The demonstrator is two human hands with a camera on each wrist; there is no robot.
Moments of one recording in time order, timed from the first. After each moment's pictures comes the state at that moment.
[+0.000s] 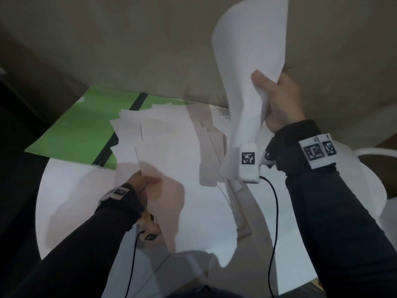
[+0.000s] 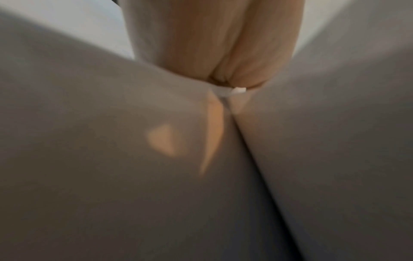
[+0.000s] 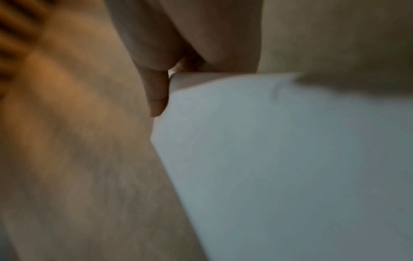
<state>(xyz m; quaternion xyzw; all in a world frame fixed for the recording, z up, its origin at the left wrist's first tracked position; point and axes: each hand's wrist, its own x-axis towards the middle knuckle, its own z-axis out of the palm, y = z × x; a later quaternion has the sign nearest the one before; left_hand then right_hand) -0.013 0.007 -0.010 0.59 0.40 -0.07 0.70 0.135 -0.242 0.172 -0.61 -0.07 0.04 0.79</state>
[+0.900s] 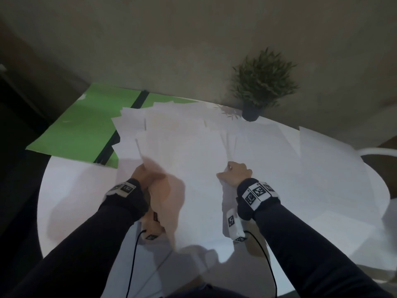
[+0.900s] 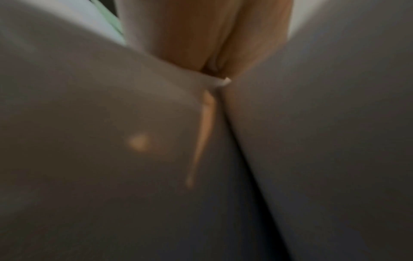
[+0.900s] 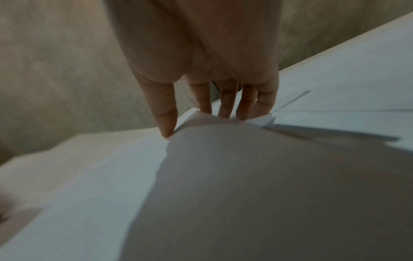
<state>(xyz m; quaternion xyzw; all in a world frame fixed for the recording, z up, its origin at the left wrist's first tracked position) -0.004 0.017 -0.012 0.67 0.36 -0.08 0.64 0.091 -0.225 -0.006 -0.94 0.04 0.26 0.22</state>
